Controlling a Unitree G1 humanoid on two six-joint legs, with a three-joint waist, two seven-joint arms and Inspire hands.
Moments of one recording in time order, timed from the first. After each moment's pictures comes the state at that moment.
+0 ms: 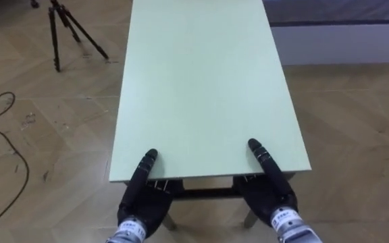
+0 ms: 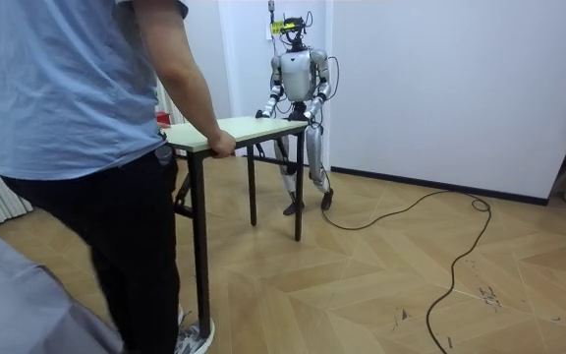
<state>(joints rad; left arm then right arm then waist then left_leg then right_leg) 0.21 0.08 -0.21 0.23 -1.49 0.06 0.02 0.15 -0.20 0.26 0.25 1.45 0.00 0.02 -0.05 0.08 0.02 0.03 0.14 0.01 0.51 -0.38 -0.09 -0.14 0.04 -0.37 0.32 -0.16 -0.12</state>
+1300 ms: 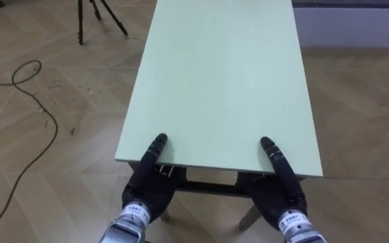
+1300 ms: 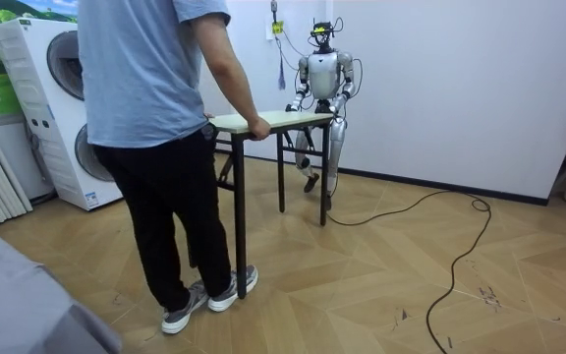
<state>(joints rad) 0.16 0.14 -0.30 0.14 -1.45 0.00 0.09 0.25 -0.18 0.24 0.10 1.48 -0.03 -0.03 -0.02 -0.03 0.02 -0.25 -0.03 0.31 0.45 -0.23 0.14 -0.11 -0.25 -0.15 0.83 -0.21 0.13</state>
